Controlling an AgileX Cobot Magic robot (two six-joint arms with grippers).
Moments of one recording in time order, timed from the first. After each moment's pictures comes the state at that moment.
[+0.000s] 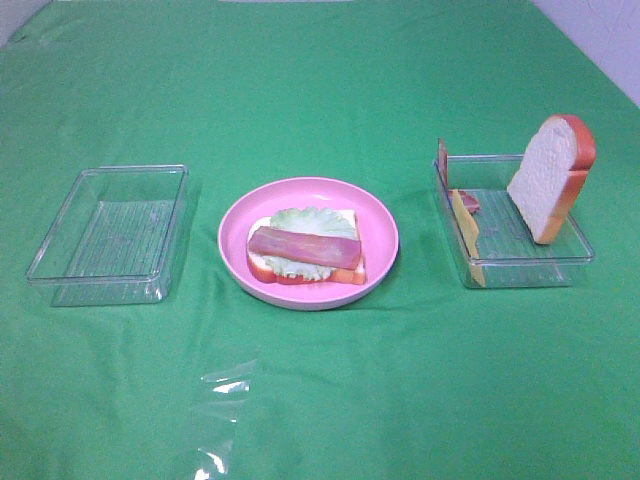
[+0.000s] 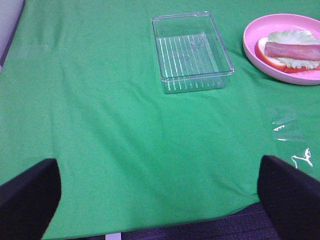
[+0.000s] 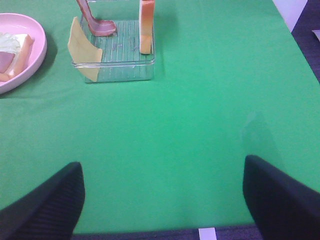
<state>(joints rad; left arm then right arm) -0.03 0.00 -0.60 -0.06 1.22 0.04 -0.02 0.00 -0.46 0.02 1.11 -0.01</state>
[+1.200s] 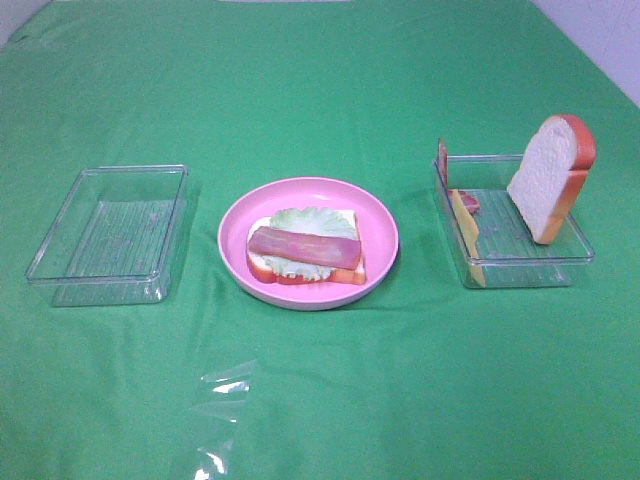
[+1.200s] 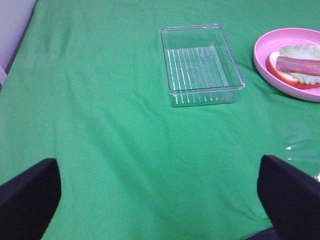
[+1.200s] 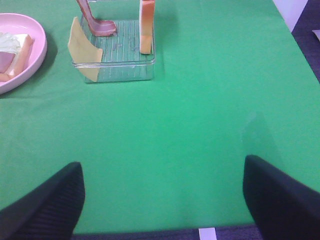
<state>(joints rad) -0.03 -0.01 -0.52 -0.03 1.10 0.02 -0.02 0.00 -0.46 0.02 1.11 -0.01</state>
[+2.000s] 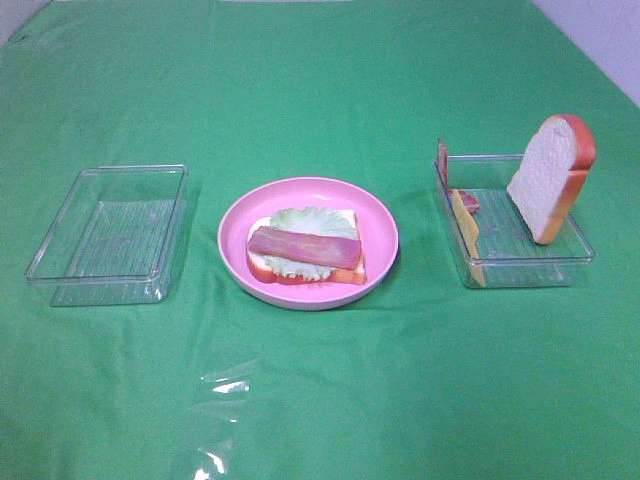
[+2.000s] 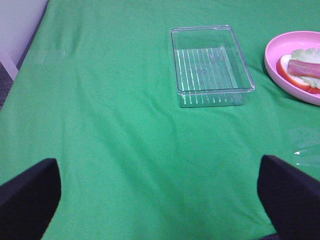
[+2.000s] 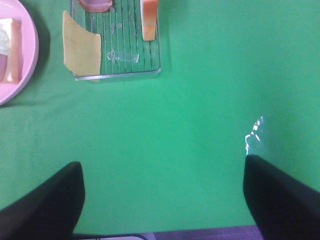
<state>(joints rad) 0.02 -0.01 -0.52 -0.03 1.10 0.02 -0.02 1.05 -1.10 0.05 1.17 0.02</state>
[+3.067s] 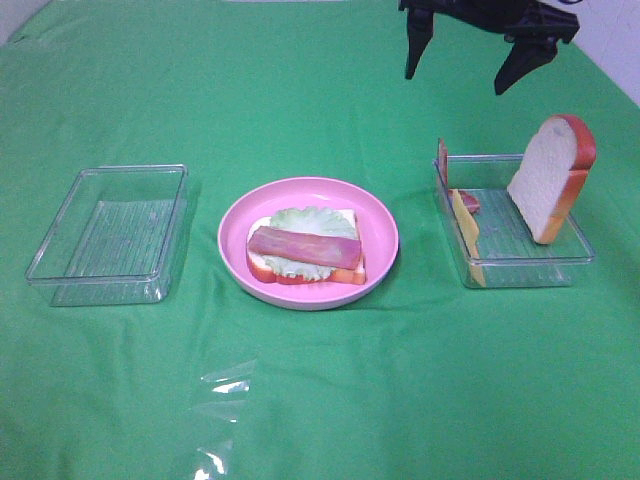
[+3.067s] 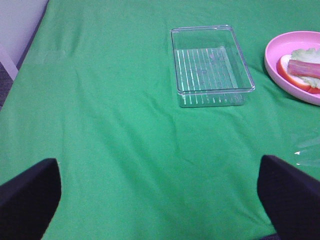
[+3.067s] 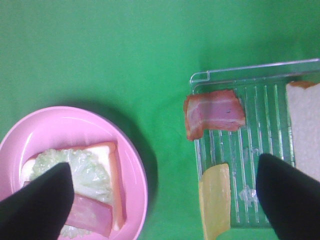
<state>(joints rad) 0.02 -0.01 -0.52 -0.03 1.09 0.02 0.27 2.14 -2.07 0.10 1.22 0.33</state>
